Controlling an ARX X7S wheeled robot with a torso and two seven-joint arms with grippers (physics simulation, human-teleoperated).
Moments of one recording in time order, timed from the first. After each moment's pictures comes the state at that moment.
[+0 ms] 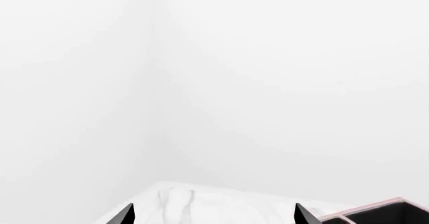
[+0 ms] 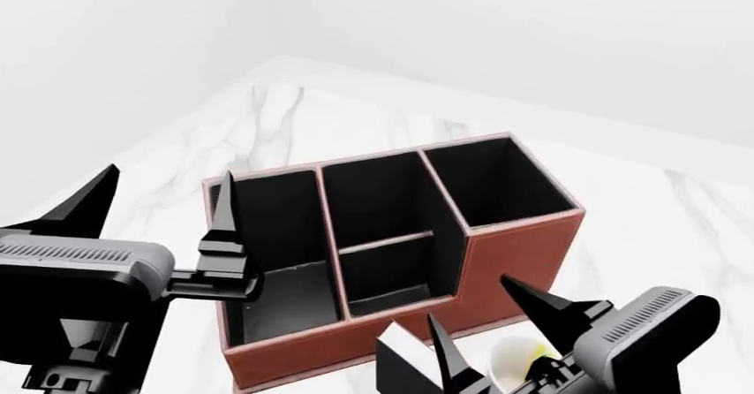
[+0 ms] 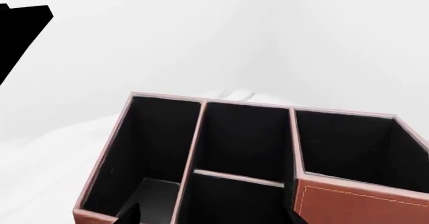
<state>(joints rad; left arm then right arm) -0.25 -0.74 0.19 0.98 -0.86 -0.56 -0.78 -0.04 0.85 -0.21 -0.96 0.95 0.48 0.37</state>
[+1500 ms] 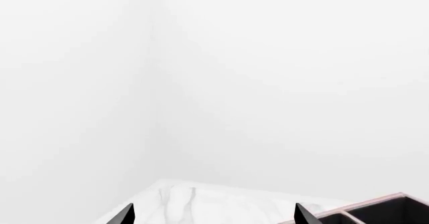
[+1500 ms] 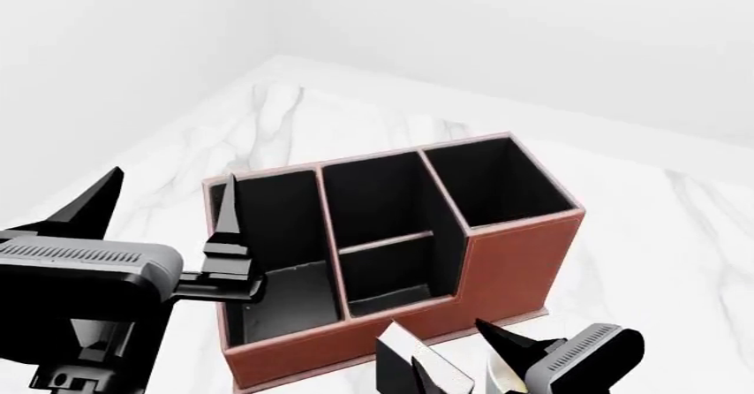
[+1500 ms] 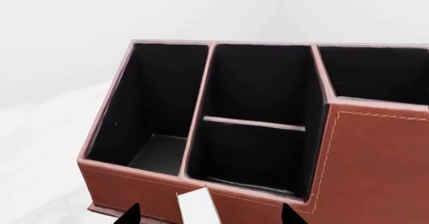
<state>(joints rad) -0.26 -0.76 0.24 0.97 -0.85 -0.54 -0.80 -0.12 0.76 -0.37 -0.78 0.76 0.39 0.25</state>
